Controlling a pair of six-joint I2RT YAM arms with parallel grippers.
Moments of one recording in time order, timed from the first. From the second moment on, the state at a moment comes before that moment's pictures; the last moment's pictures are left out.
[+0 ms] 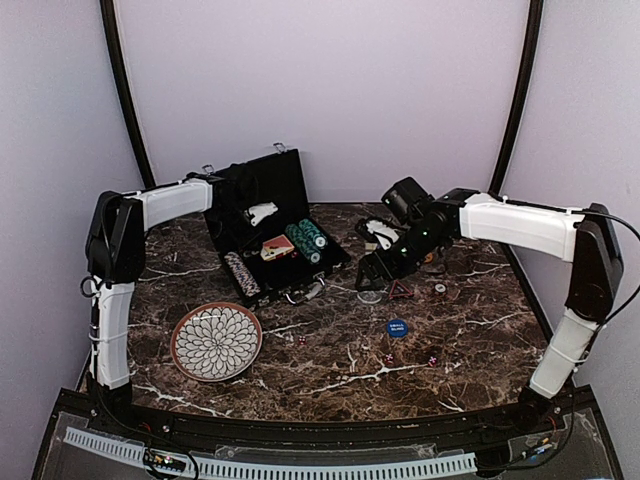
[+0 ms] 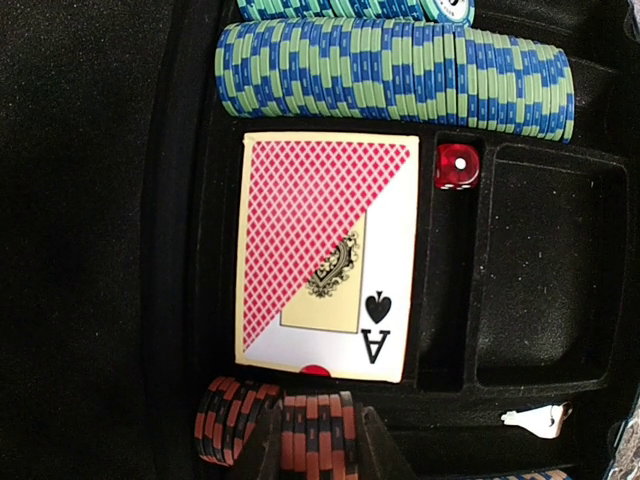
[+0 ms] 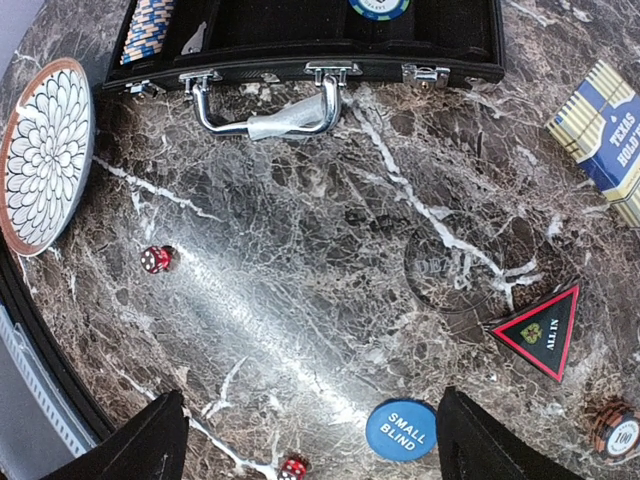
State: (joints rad) left arm -0.40 2.20 1.86 -0.78 0.09 0.52; right arm 0.70 1.72 1.39 -0.76 -0.26 0.10
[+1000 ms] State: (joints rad) left arm -0.40 2.24 1.84 -0.79 0.02 0.56; right arm 0.68 1.72 1.37 -0.76 -0.27 0.09
